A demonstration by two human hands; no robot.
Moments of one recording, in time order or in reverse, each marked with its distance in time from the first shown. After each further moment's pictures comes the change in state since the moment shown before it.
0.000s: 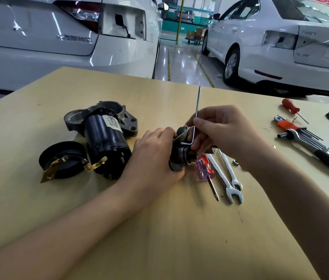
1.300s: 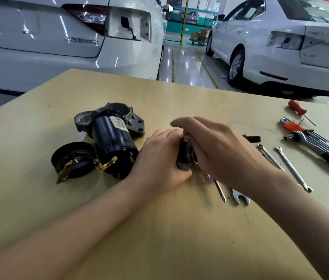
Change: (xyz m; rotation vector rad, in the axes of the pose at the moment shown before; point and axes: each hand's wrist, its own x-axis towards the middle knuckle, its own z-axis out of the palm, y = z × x) left_hand 0.006 0.002 -0.004 0.048 -0.024 0.066; right_hand -0.022 0.005 0.012 -0.835 -0.003 -0.730
